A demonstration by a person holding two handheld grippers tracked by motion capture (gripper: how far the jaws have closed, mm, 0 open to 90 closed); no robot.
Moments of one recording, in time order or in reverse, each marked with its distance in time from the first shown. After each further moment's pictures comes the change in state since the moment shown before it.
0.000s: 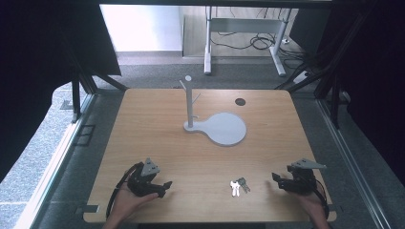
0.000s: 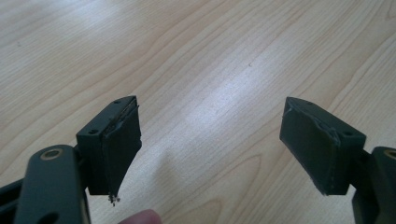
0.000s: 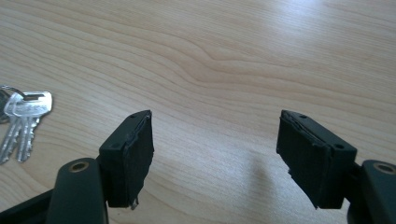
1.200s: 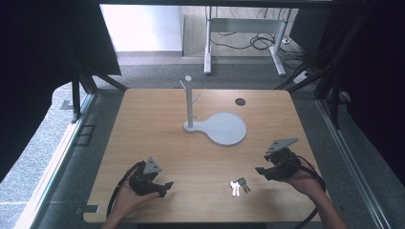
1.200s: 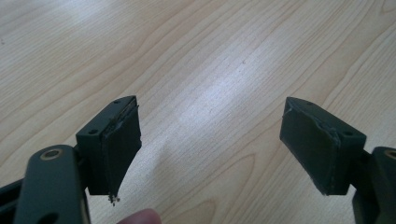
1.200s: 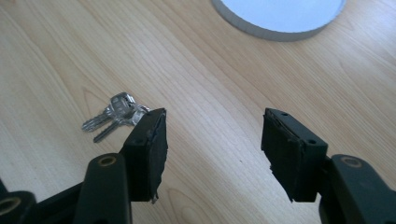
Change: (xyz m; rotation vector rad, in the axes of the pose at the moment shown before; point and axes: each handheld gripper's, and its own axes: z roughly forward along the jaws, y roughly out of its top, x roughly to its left) left arm 0.000 0.002 0.004 0.036 -0.026 0.000; right arm 0.057 0.096 -0.013 0.212 0.207 -0.390
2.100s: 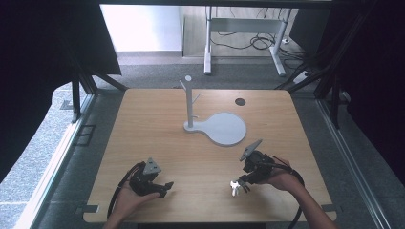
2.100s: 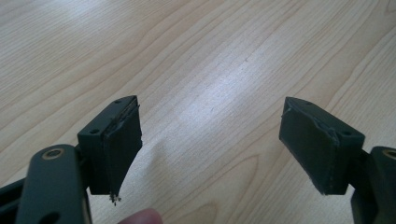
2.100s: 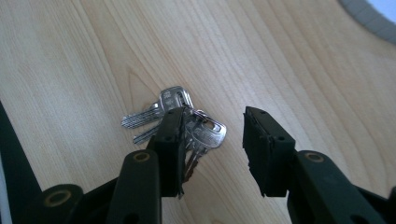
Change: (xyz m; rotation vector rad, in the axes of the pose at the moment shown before) left arm 0.001 -0.004 0.005 -0.015 -0.006 -0.012; right arm 0.028 0.027 0.055 0.204 0.174 -0.163
